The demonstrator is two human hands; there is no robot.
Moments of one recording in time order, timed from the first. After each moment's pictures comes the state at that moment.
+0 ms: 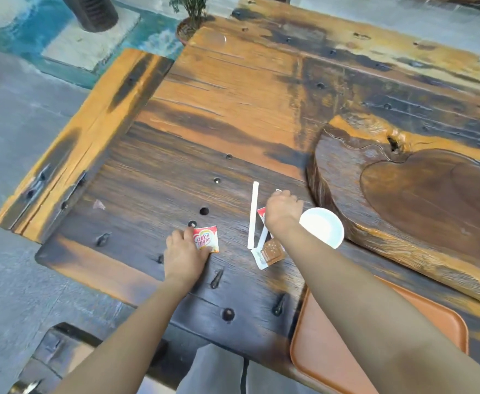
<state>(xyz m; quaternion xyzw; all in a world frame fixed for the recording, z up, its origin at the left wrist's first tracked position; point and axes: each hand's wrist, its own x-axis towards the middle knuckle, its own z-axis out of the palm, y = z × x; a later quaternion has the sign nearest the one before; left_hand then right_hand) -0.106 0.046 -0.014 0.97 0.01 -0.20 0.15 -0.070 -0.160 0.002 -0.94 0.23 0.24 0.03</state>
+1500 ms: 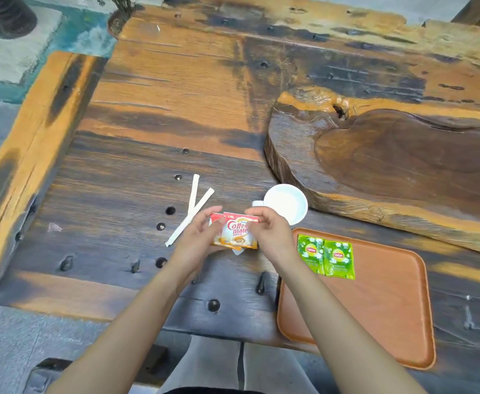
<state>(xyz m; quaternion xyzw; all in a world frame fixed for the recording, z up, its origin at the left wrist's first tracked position) -0.117 -0.019 0.048 0.63 0.07 -0.40 0.66 -0.180 -0.149 0.047 -0.67 0.37 0.00 0.64</state>
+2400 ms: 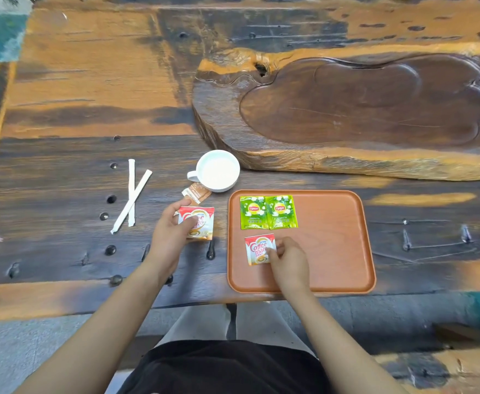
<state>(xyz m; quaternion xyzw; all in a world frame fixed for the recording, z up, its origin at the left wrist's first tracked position) -0.190 -0.066 0.052 0.72 0.07 -0.38 0.58 -0.363 -0.186 0.002 -0.74 0.54 0.03 0.40</state>
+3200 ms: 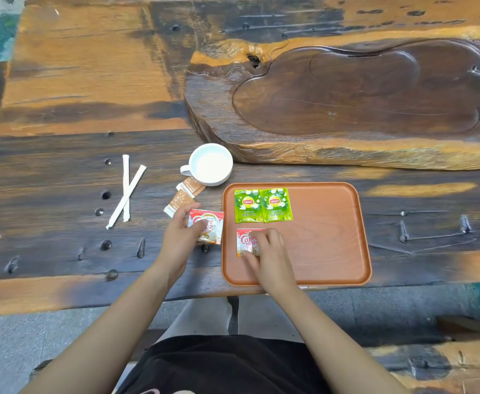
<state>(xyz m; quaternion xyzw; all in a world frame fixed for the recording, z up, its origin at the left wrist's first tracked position) -0.217 -0.077 0.045 0.74 0.06 -0.40 0.54 -0.368 -0.173 -0.010 -0.87 0.34 0.01 0.36</state>
